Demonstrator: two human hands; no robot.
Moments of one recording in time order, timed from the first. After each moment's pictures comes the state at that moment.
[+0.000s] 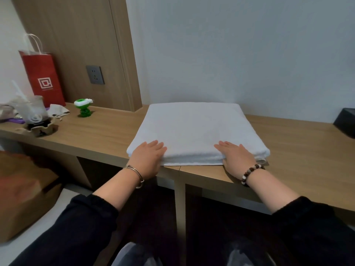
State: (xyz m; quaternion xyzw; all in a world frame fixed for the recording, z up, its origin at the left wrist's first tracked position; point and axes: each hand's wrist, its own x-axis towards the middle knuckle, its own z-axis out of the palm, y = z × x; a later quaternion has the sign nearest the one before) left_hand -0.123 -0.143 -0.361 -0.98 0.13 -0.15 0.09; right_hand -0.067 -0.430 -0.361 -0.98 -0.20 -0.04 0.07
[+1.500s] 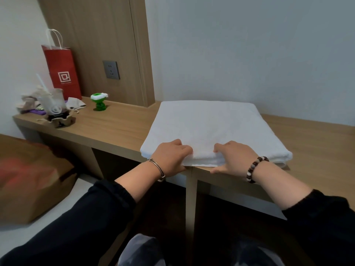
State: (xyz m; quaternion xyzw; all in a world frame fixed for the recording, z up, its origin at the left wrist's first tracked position) left_hand -0.135 -0.167 -0.351 -0.97 0.19 -0.15 0.05; right_hand -0.089 -0.393 -0.337 -0.95 -0.31 -0.05 -0.01
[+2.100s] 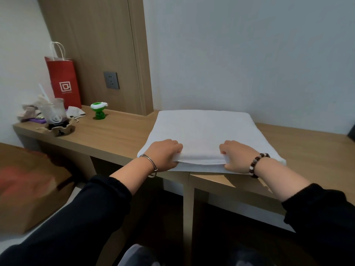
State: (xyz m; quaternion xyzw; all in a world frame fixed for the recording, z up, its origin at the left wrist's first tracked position) left_hand -0.120 -0.152 -0.324 -0.98 0.16 -0.11 0.06; right_hand -0.058 -0.412 -0.322 -0.95 -0.31 -0.03 -0.03
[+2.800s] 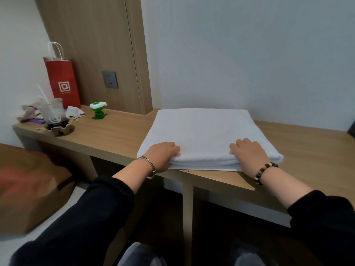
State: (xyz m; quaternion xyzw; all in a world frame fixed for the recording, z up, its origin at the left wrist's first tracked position) left_hand -0.108 -0.144 -0.344 -0.98 0.16 -0.10 0.07; right_hand -0.052 -0.438 -0.350 -0.94 -0.25 -0.19 -0.12
